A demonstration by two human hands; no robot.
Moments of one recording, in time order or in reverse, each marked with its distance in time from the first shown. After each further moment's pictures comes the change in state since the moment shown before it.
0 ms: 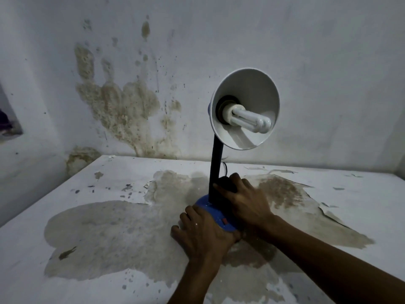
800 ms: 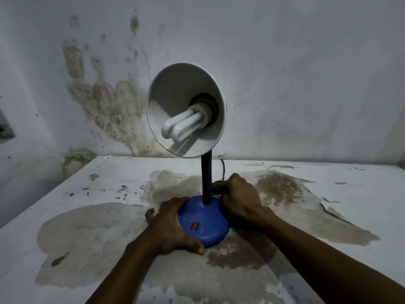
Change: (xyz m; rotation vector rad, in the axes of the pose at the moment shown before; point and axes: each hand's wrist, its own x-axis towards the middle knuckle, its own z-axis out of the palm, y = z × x) left_hand 0.061 -0.072 -0.050 -0.210 -0.542 0.316; right_hand 0.022 0.002 0.010 0.473 -0.215 0.363
